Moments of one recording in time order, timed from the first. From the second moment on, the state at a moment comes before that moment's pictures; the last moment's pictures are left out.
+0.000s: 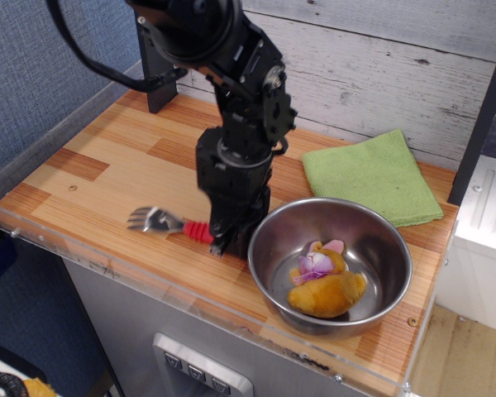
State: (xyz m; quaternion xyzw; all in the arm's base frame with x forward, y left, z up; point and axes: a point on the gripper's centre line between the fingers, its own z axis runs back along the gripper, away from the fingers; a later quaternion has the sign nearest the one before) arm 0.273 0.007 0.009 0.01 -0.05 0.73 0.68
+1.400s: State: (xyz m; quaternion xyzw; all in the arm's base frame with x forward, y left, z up) arm 0.369 -0.055 0.084 -0.08 -0.10 0.71 0.70
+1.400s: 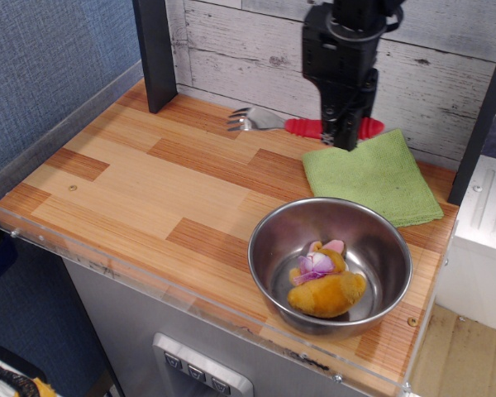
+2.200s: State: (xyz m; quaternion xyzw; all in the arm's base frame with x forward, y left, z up) arm 0.399 -0.090 0.033 -0.03 -0.11 0.67 0.73
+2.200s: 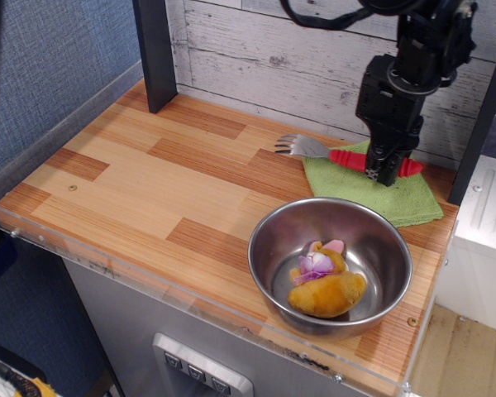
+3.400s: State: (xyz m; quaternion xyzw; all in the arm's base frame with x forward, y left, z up) arm 0.383 -0.083 0.018 -0.02 -0.08 0.71 0.70
